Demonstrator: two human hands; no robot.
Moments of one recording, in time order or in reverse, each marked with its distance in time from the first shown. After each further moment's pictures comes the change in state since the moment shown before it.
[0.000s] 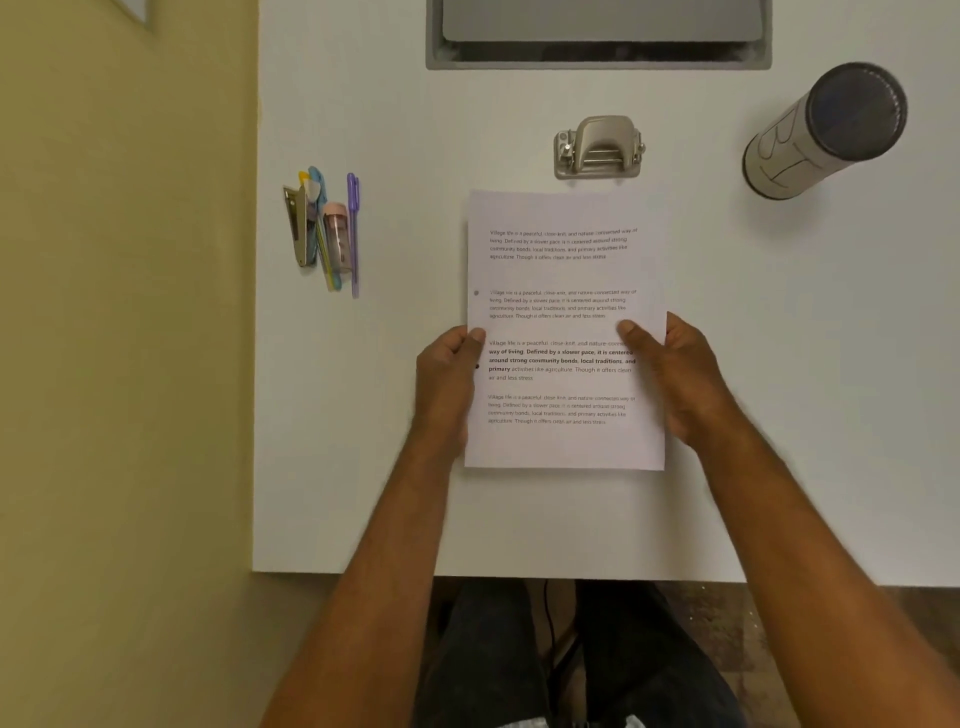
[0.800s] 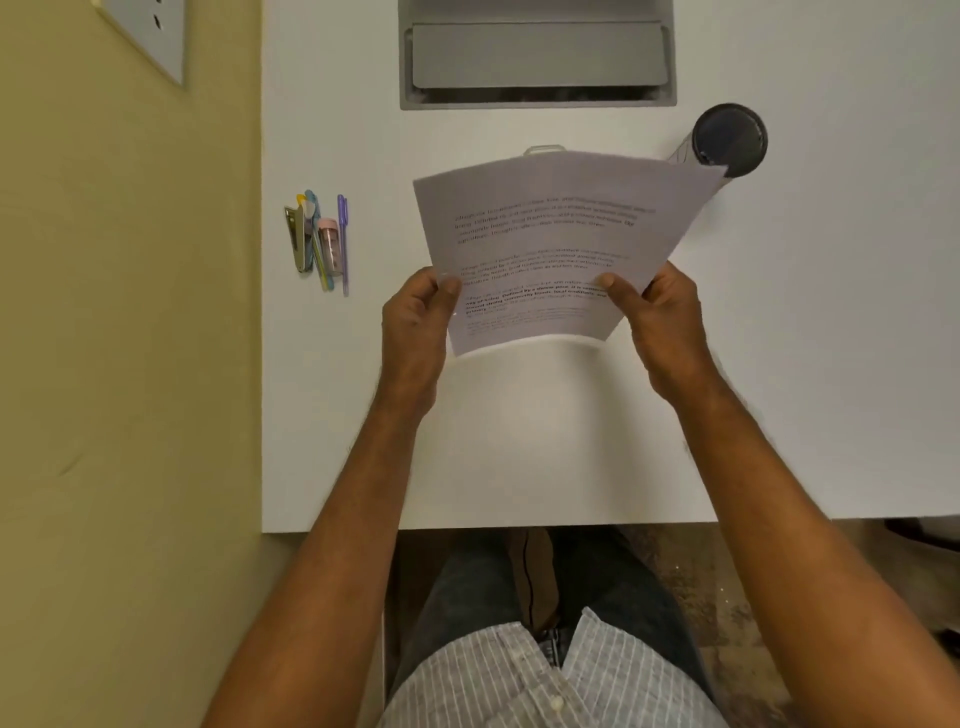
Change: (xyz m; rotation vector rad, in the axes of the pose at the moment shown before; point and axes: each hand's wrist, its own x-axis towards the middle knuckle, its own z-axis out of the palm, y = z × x) left_hand -0.073 0.080 0.016 0.093 -0.077 0.456; right_hand -0.070 -0.084 -0.013 -0.100 0.053 -0.334
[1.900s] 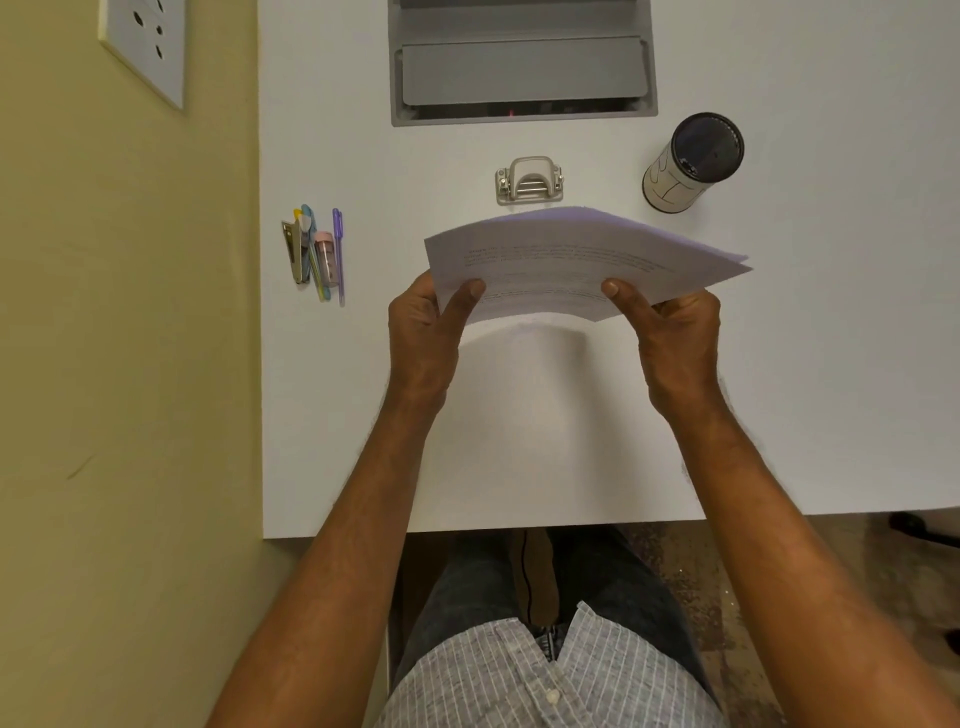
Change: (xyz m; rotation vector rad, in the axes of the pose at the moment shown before) left_hand -0.008 0.022 0.022 0.006 0.068 0.052; right_hand -0.024 -0.010 -0.011 0.124 0.156 -0.133
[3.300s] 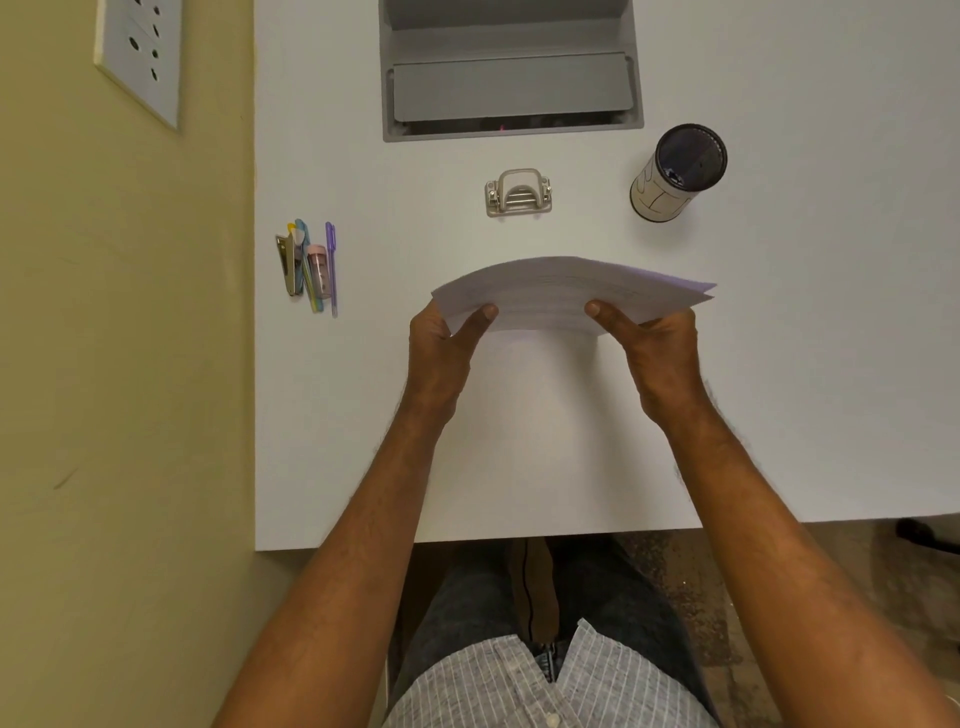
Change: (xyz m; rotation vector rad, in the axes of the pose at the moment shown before) left_hand -0.002 -0.019 0.020 -0.010 -0.066 -0.105; right_hand 0.004 0.009 -0.012 0.024 -0.070 0.088
